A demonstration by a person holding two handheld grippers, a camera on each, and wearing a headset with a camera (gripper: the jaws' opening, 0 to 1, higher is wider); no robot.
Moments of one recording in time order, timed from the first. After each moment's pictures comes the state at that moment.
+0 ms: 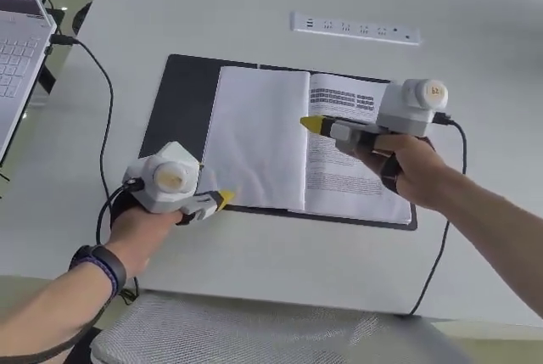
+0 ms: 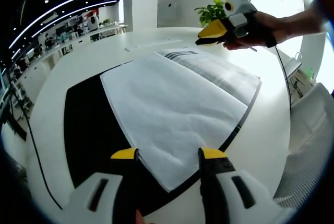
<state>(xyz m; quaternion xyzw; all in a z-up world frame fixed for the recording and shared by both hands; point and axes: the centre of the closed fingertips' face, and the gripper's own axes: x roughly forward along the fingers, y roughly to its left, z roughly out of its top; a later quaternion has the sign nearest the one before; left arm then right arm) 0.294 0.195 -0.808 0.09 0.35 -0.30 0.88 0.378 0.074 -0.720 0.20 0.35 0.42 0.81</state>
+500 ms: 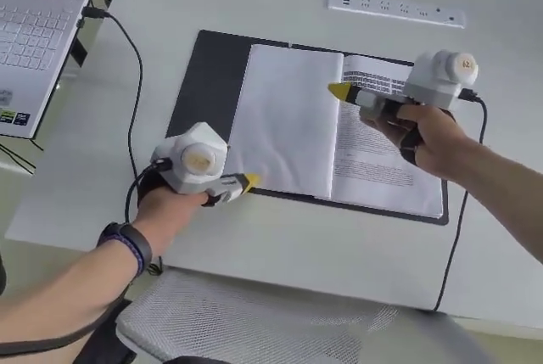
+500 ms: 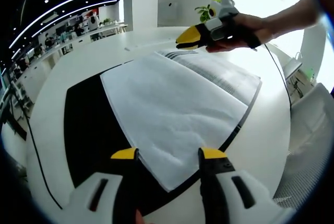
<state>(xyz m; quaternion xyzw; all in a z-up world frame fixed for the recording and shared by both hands) 0.294 0.196 -0.808 0.09 0.35 -0.30 0.88 0.420 0.083 -0.747 0.24 0.35 0.40 0.81</state>
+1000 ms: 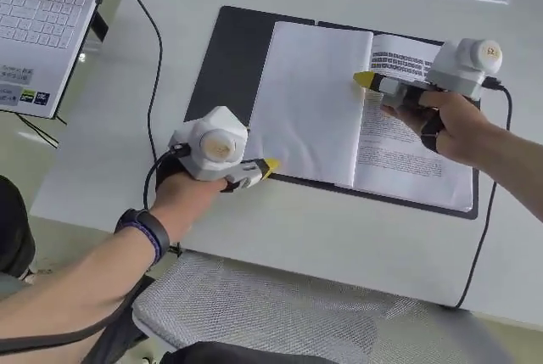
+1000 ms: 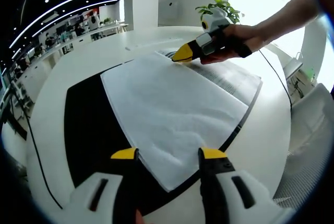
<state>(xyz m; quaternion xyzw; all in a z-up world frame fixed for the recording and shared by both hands) 0.294 0.196 -0.807 0.09 0.35 -0.30 0.88 0.440 0.077 -0.801 0.26 0.38 0.40 0.79</state>
